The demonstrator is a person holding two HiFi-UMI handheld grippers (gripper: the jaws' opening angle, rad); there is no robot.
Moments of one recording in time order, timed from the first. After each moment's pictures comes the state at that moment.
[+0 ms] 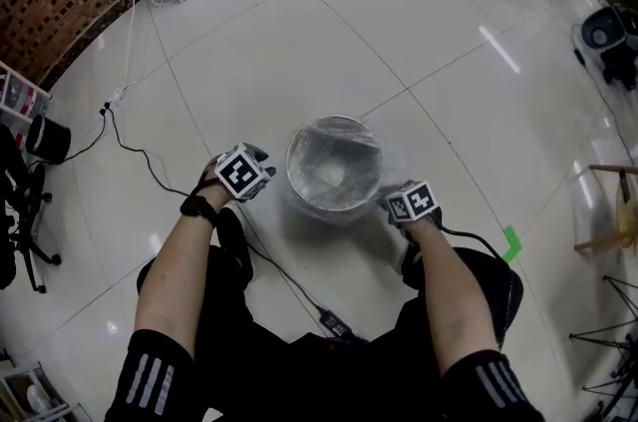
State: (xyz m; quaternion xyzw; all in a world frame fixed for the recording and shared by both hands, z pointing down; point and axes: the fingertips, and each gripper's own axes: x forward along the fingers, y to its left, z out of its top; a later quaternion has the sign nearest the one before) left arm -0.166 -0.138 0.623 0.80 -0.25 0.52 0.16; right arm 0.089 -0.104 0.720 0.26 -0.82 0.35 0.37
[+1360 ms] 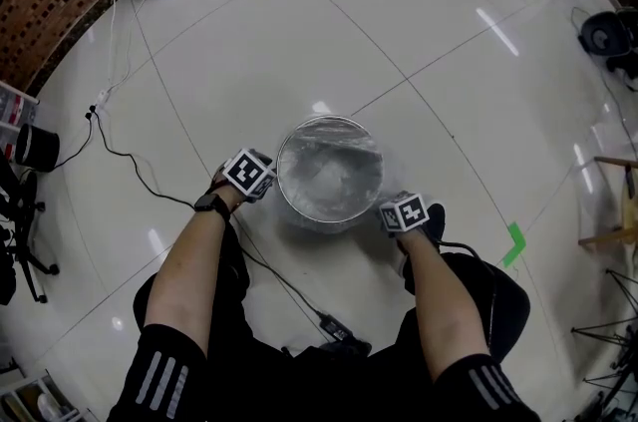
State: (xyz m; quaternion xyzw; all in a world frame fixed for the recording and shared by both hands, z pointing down) left arm -0.157 -0.171 0.724 0.79 -0.26 0.50 0.26; right arm 0.089 -0.104 0.790 0.29 -0.80 0.38 0.37
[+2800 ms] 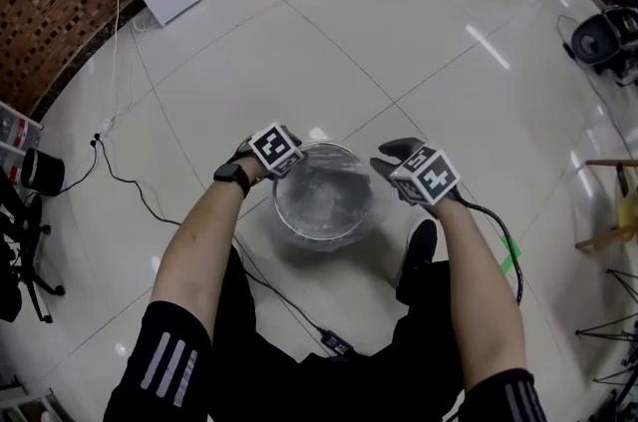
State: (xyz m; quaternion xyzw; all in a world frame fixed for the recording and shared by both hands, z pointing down) left arm -0.057 -0.257 0.633 0.84 -0.18 0.49 0.16; right arm 0.086 -0.217 0.536 0.26 -0.87 0.16 0.38
